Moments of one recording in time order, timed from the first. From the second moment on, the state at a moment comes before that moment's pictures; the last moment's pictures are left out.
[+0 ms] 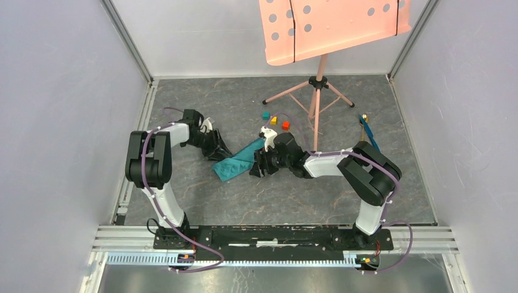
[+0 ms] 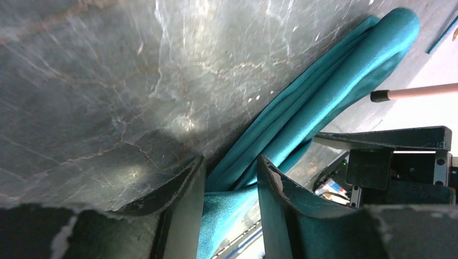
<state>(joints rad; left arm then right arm) -0.05 1.86 1.07 -0.51 0.66 -0.38 0.78 1.81 0.84 0.35 -0.32 0.39</state>
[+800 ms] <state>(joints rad) -0.18 2.05 1.27 -0.36 0.71 -0.49 0.81 1.55 0.77 0.18 -0.18 0.28</state>
